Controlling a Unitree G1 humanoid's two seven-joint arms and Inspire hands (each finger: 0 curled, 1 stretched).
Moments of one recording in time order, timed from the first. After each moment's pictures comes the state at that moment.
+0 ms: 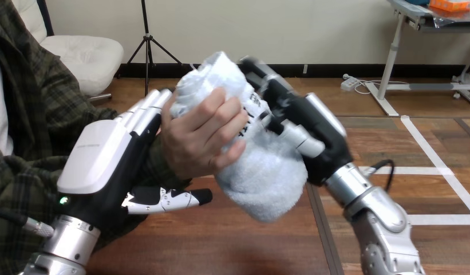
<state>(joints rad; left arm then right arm) 0.13 0.43 0.03 -0.19 0.63 -0.38 0.07 -0.38 -0.07 -0.06 0.43 0.32 -0.25 0.64</state>
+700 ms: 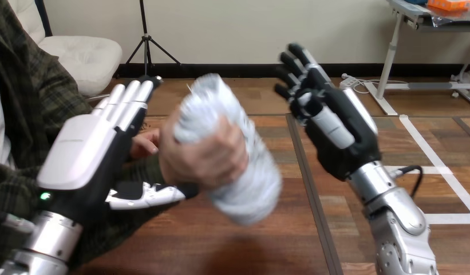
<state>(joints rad) 0.13 0.49 0.08 -0.18 0.64 -0.39 0.08 -0.37 -0.09 -0.14 0.43 0.33 -0.28 0.58</state>
